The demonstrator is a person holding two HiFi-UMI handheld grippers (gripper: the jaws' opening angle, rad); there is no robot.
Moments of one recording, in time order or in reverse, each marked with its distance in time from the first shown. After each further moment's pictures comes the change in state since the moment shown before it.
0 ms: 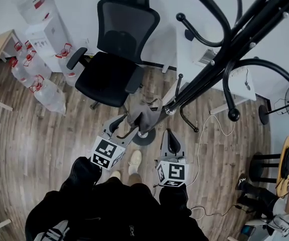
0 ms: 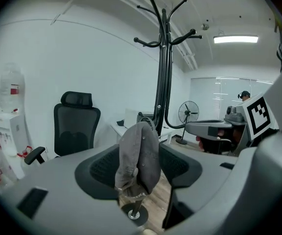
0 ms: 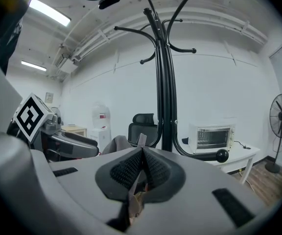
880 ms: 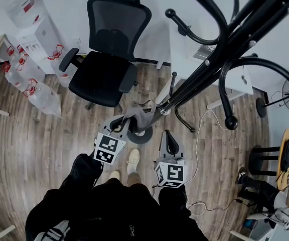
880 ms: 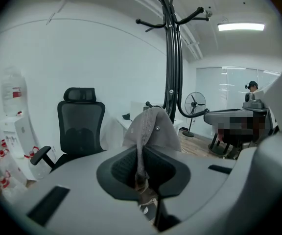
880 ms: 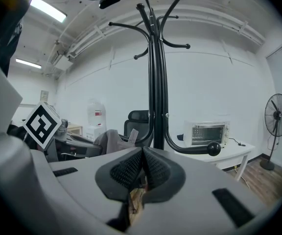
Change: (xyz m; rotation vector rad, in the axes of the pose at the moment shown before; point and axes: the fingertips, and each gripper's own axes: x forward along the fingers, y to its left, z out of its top) left arm 0.043 0.026 -0.023 0.031 0.087 0.076; right arm 0.006 -0.018 -0.016 0.012 0.034 -0.049
